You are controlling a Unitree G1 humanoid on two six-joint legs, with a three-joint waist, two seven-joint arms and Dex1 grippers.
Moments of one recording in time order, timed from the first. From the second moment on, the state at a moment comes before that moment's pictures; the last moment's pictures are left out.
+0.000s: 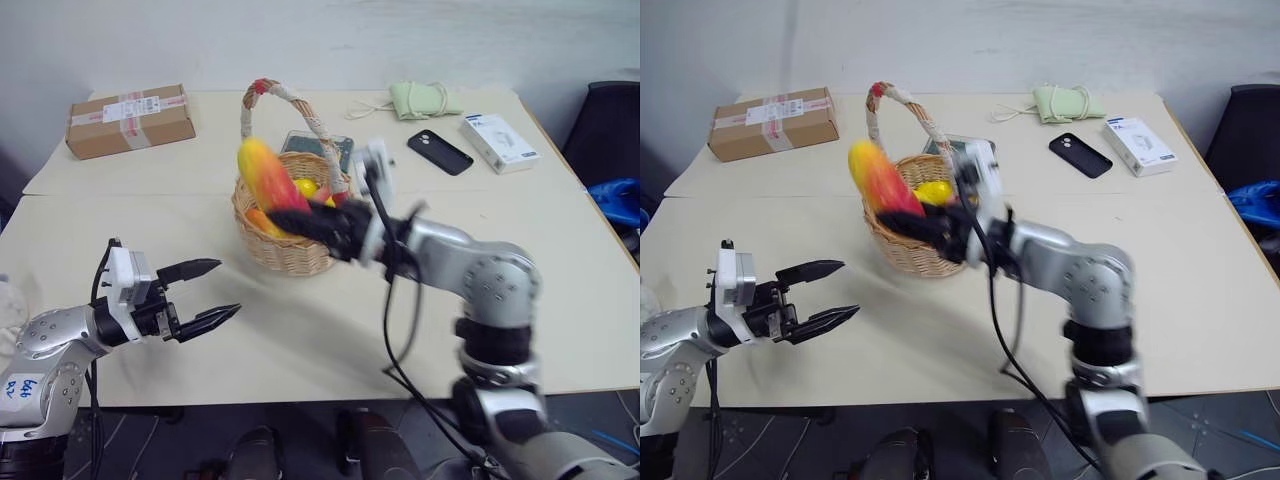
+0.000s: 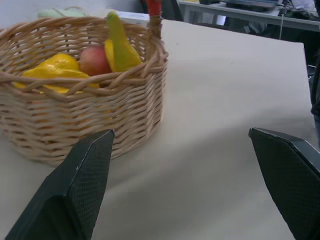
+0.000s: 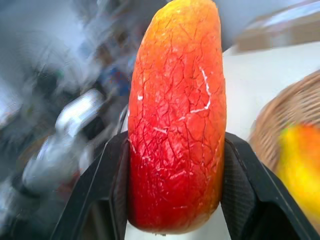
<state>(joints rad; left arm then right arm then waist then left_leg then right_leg) -0.03 0.71 0.34 -0.26 -0.64 0.35 -1.03 -0.82 0.01 -0.11 -0.20 1.14 1.12 0.02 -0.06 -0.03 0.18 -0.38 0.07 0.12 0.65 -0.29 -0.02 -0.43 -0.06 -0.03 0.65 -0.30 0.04</state>
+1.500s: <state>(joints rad) -0.12 0.81 0.38 -0.18 -0.72 0.53 -1.06 -0.51 -0.63 -0.11 -0.14 0.59 0.39 0.91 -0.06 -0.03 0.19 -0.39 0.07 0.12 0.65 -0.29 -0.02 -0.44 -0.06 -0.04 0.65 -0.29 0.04</state>
